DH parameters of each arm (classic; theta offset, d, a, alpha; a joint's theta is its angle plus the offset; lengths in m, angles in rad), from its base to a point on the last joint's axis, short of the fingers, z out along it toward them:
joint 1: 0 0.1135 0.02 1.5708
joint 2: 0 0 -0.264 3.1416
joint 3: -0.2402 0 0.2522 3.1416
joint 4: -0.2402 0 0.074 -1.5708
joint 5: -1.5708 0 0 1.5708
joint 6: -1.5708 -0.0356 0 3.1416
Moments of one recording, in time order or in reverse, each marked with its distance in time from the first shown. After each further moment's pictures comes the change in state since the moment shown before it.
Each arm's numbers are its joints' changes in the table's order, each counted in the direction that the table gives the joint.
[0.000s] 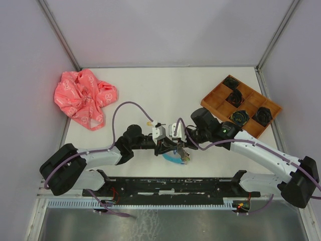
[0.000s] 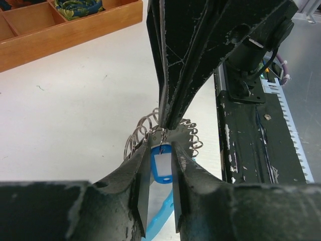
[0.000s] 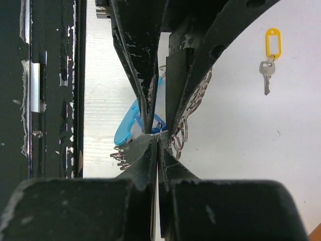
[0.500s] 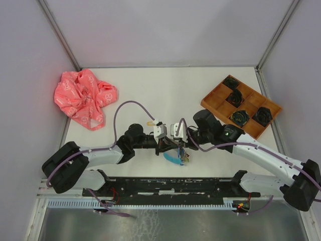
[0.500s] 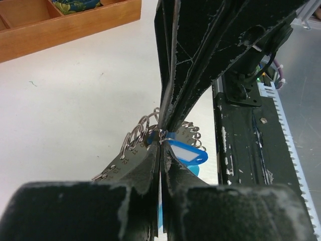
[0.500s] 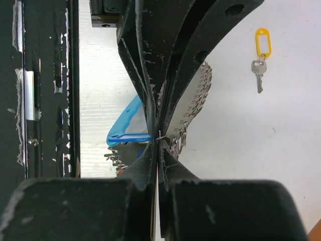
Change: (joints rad) left arm 0.000 -0.036 -0.022 0.001 -0.003 0.029; right arm 0.000 0.030 0.034 0.047 -0.015 -0.033
